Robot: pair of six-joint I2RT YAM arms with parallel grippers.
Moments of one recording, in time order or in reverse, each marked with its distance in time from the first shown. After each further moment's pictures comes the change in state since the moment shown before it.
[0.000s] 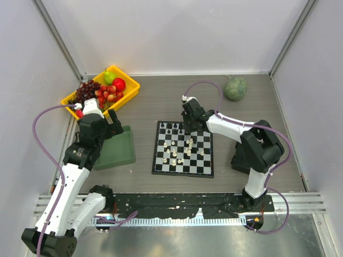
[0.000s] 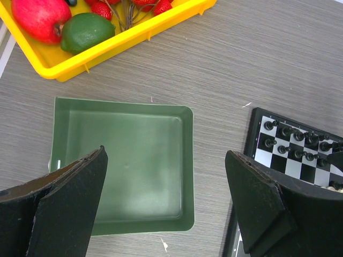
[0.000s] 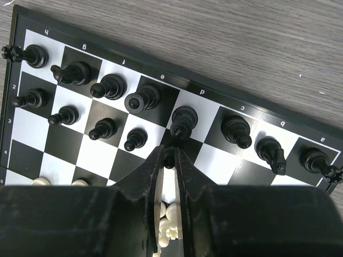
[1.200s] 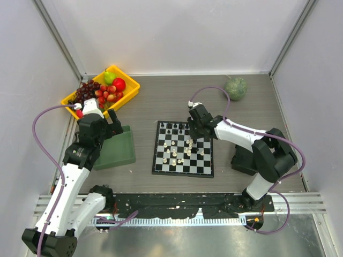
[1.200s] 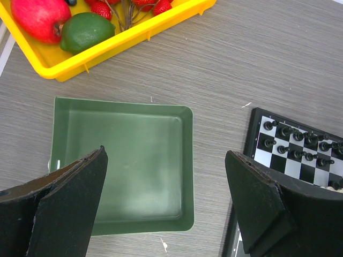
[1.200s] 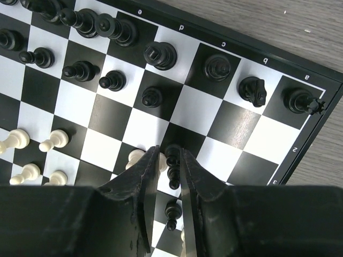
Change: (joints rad) left arm 0.007 0.000 0.000 0.000 0.008 0.000; right arm 0.000 -0.155 -0.151 -0.034 -0.008 -0.003
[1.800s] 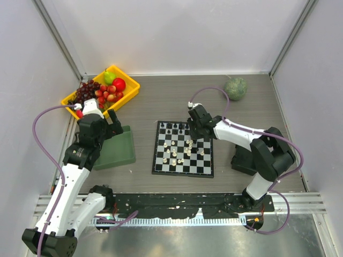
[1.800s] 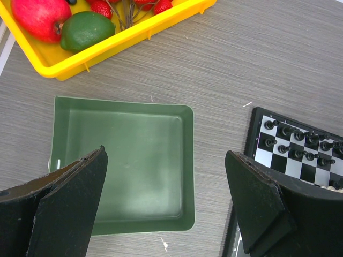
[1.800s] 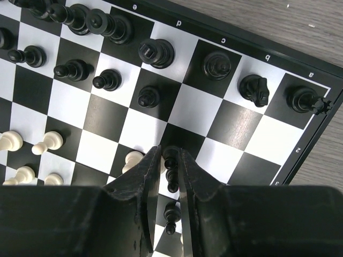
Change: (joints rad) left arm 0.001 -0.002 -0.004 0.000 0.000 0.000; right arm 0.000 0.014 -0.001 0.000 0.002 0.010
